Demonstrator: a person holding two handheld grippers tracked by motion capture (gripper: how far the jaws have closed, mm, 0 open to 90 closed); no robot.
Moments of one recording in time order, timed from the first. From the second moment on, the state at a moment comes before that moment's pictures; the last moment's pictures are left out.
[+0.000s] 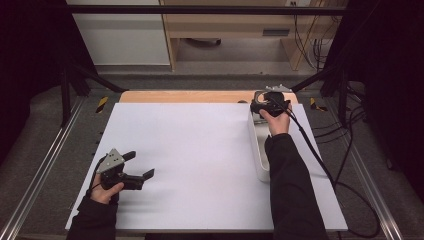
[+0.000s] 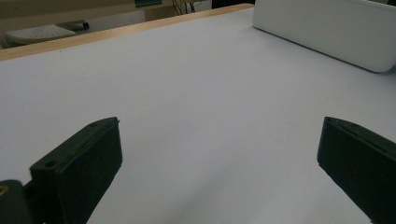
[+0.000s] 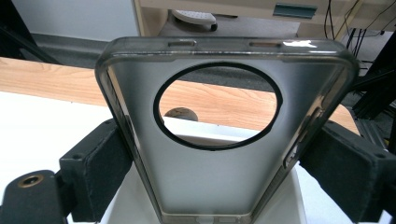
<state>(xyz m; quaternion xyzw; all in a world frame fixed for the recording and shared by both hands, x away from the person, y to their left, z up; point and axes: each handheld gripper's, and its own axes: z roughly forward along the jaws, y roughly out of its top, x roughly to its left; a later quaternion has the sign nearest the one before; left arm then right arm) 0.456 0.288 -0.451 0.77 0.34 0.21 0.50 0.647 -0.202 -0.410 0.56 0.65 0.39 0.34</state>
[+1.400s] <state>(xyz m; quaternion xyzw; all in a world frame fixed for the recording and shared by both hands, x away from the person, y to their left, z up) 0.457 0.286 -0.452 0.77 0.33 0.21 0.50 0.644 -0.208 -0.400 0.53 0.64 0.42 0.36</state>
